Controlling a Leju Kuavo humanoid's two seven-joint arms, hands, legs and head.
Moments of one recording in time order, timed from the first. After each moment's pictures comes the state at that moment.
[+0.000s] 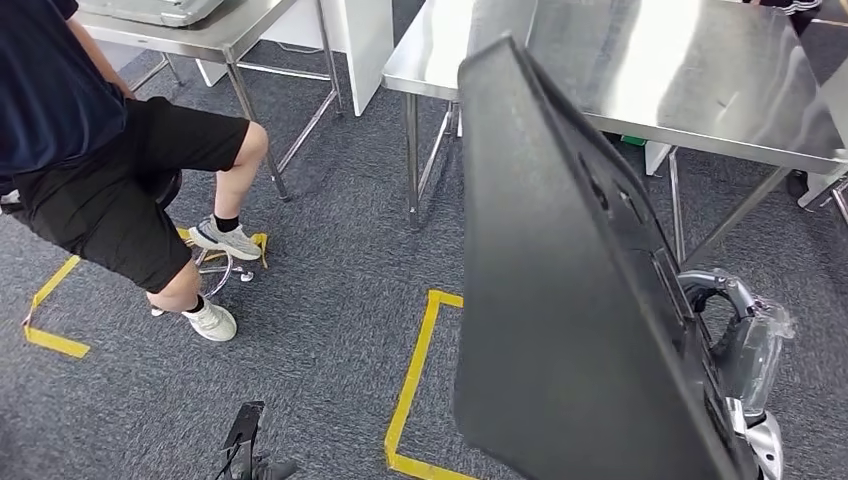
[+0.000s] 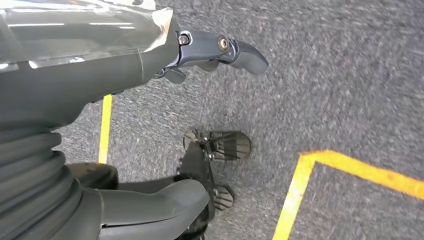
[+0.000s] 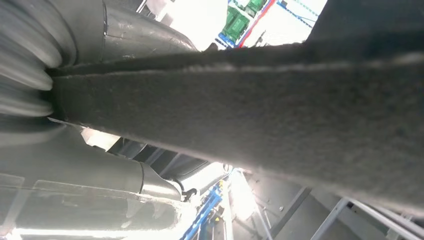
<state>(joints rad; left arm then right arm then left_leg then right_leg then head) -0.24 -0.01 -0.25 -0.34 0.27 0.23 0.05 0.08 -0.10 0.11 -2.04 0.39 -0.42 -0.43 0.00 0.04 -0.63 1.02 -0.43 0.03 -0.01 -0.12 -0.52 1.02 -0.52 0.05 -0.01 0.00</state>
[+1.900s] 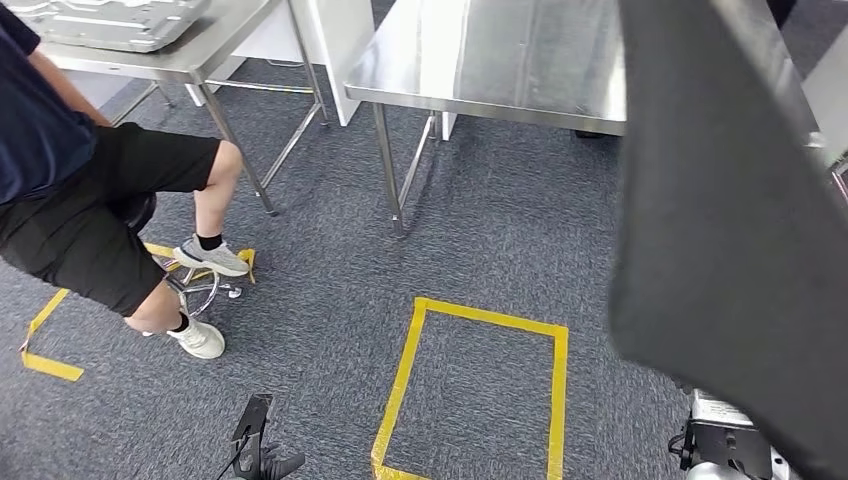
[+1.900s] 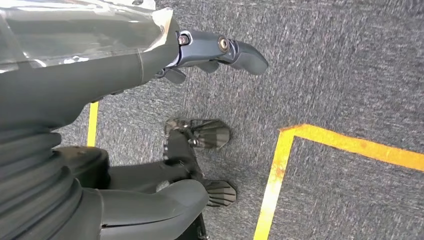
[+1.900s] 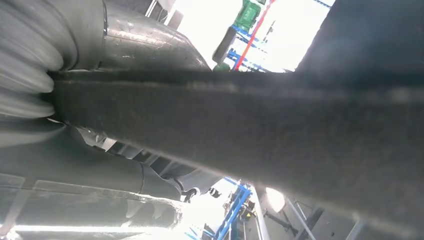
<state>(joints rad) -0.24 -0.04 -0.15 -0.36 0.16 0.22 0.06 0.09 -0.11 0.12 -2.03 0.35 -0.43 -0.40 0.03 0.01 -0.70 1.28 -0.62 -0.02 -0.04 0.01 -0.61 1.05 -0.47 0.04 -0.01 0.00</state>
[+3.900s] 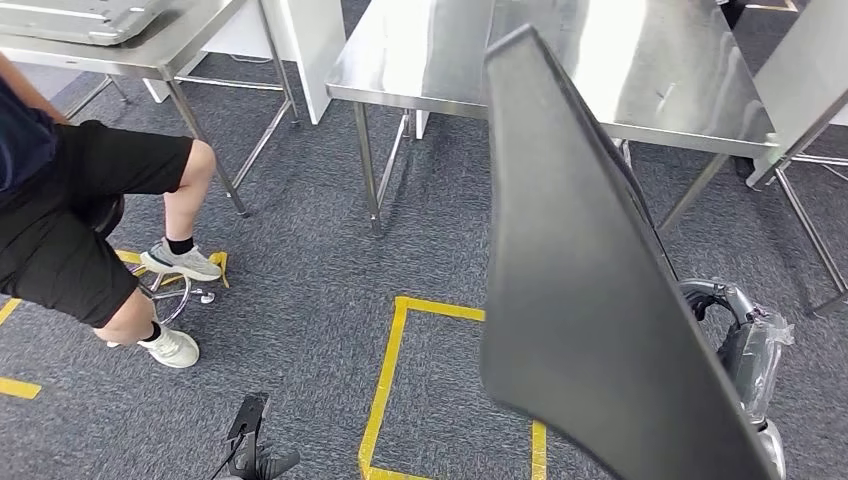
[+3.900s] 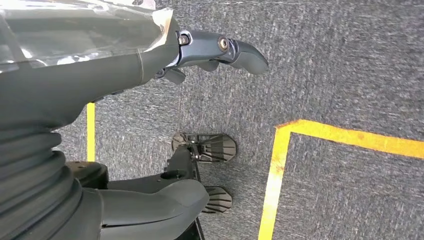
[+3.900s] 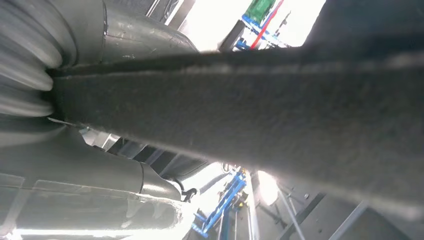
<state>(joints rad) -0.24 -0.05 -0.09 -0.37 0.09 0.20 0.06 0.10 -0.11 0.12 -2.04 0.37 -0.41 -0.41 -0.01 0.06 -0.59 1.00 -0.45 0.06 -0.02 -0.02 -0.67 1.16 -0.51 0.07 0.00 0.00</state>
